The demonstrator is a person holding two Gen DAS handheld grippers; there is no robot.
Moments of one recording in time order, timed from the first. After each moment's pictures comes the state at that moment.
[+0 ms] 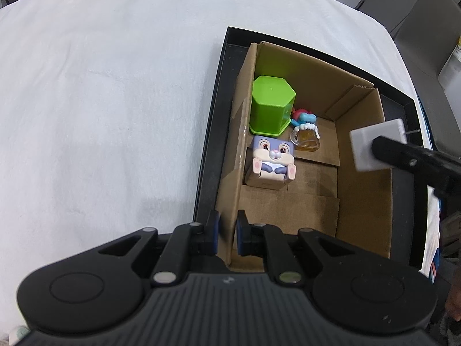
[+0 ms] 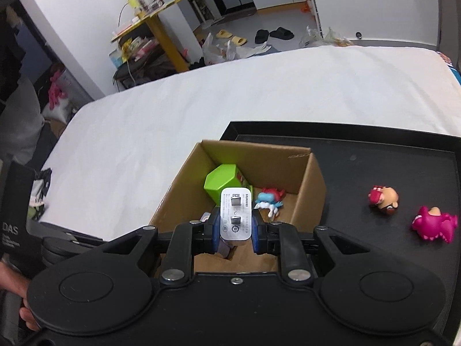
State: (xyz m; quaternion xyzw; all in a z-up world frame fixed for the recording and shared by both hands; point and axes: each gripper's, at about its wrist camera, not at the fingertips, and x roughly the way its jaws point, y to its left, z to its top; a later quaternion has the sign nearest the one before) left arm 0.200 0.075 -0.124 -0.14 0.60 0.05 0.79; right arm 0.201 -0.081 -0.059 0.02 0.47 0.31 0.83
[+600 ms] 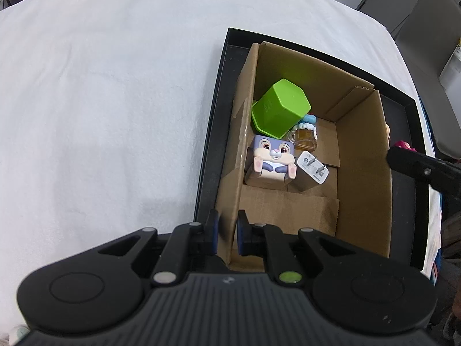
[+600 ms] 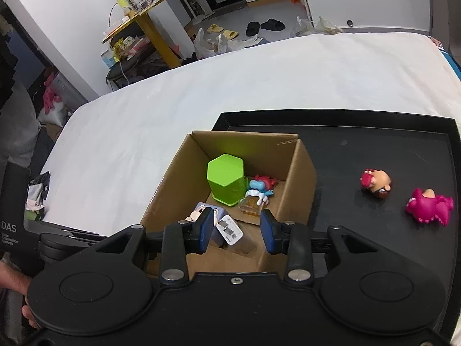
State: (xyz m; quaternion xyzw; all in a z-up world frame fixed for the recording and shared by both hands) left arm 0.199 0.072 -0.122 -0.14 0.60 0.05 0.79; right arm 0.197 -0.100 -0.055 0.04 0.48 0.30 0.82
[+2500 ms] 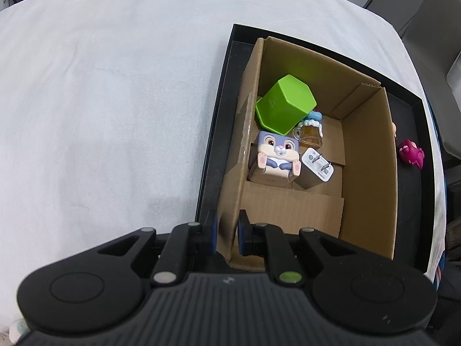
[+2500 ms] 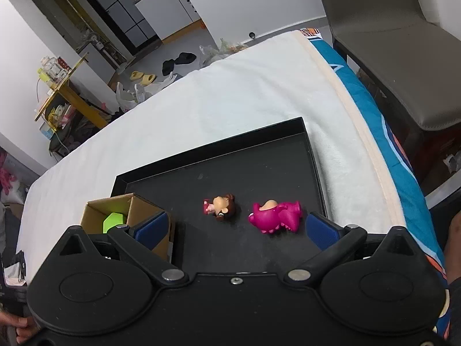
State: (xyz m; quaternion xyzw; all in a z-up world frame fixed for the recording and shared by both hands) left arm 0.200 0.069 -0.126 -0.14 0.61 0.07 0.78; right arm 0.246 -0.258 -0.062 0.14 0.48 0.15 0.85
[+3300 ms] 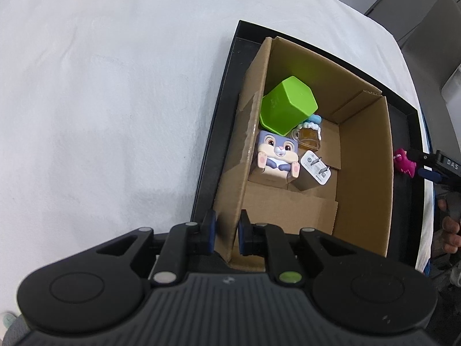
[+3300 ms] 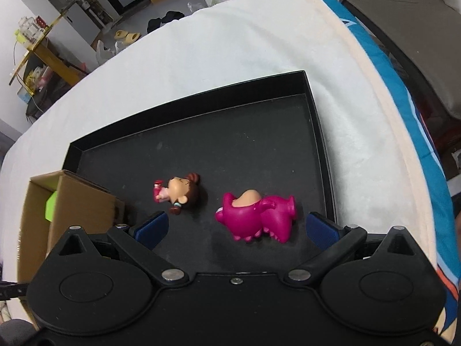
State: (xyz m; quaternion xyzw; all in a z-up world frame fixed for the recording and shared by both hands) left arm 0.199 0.082 -0.131 -0.18 0.61 0.06 0.77; right arm 0.294 -0.235 -0.139 0.08 0.54 0.14 0.83
